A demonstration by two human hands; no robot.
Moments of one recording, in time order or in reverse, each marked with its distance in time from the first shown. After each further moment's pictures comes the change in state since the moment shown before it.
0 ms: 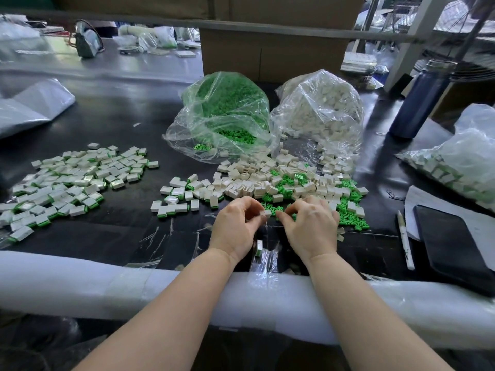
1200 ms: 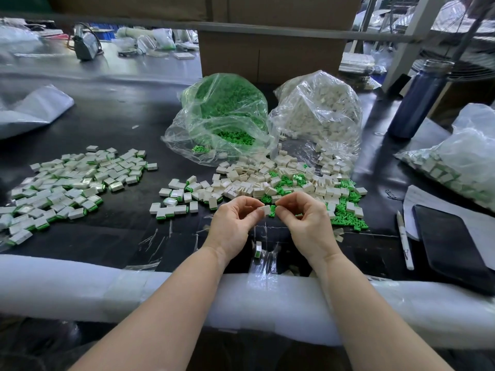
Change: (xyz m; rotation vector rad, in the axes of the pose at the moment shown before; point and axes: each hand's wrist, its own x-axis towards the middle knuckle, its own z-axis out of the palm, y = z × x) left_hand -0.001 0.007 -0.008 -0.425 -0.098 -0.118; right_hand -0.004 -0.004 -0.013 0.914 -0.045 -0.065
